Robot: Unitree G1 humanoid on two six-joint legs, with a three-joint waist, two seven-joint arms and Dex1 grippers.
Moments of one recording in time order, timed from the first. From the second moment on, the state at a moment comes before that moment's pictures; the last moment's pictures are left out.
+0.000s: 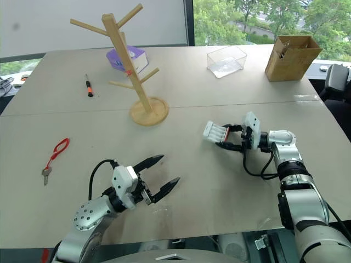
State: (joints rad) left arm 0.27 0.42 -0.10 -0.38 -0.30 -0.09 -0.71; right arm -0.74 -0.41 -0.07 0.94 0.23 -0.15 1.22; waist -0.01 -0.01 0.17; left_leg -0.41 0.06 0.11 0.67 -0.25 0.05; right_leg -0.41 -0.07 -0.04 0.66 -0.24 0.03
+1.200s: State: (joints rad) left arm 0.16 0.31 -0.10 -0.23 -0.25 -0.14 -0.63; right arm -0.87 -0.56 -0.27 1.04 0.25 -0.10 0.77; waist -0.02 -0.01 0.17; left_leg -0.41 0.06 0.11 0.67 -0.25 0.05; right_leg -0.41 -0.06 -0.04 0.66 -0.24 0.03
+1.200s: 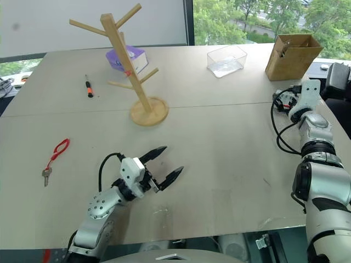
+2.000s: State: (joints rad) left arm 0.12 0.10 0.36 -0.58 -0.11 0.63 0.16; right arm -0.54 -0.64 0.07 0.06 0.46 0.12 1.45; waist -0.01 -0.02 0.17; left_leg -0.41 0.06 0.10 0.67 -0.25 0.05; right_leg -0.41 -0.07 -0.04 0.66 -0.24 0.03
